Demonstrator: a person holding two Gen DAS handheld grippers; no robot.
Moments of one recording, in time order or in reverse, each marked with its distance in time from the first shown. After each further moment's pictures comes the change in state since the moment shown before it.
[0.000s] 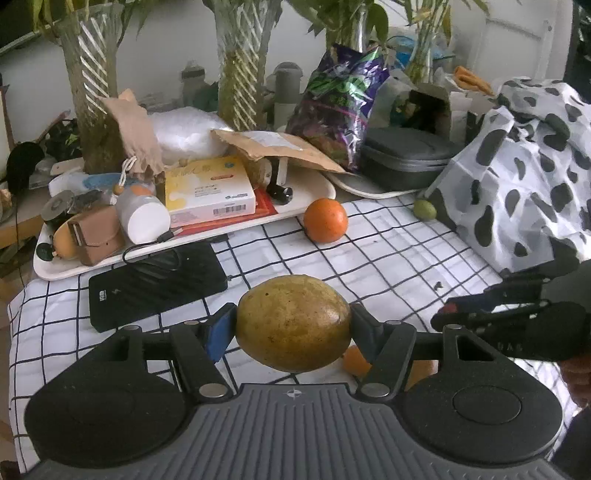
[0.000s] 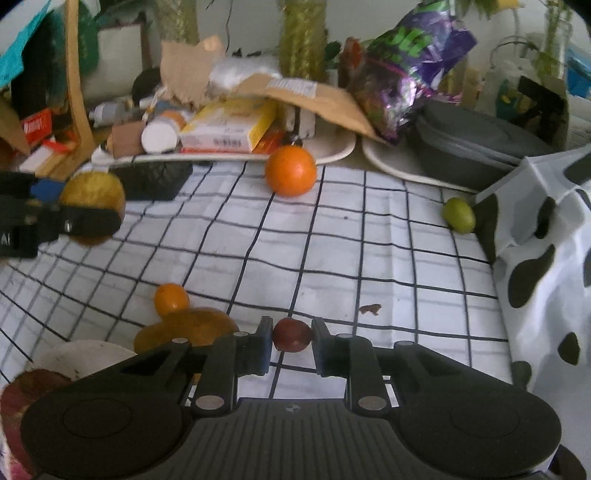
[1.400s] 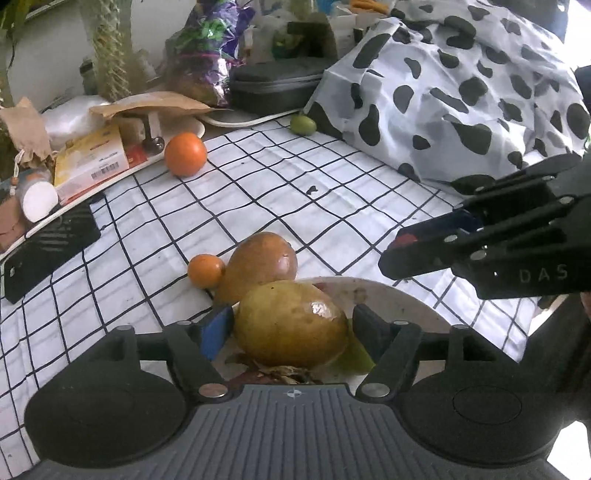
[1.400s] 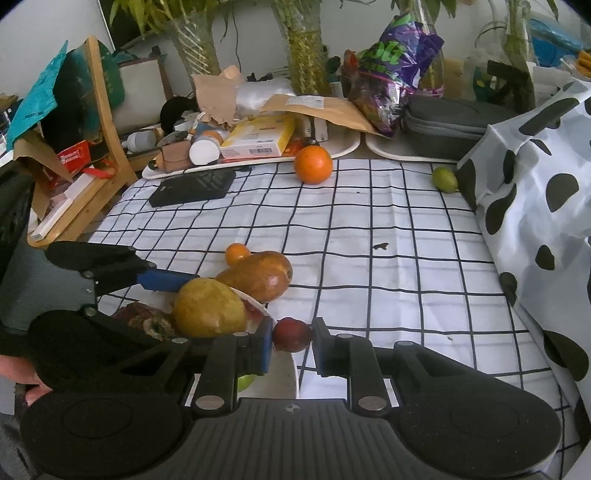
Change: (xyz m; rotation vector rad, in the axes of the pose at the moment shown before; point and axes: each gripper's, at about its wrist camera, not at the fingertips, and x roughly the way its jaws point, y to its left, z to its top) left arm 0.003 -0.095 -0.055 0.210 0.130 -0.132; right arm -0.082 0.004 -0.054 0.090 -0.041 0.110
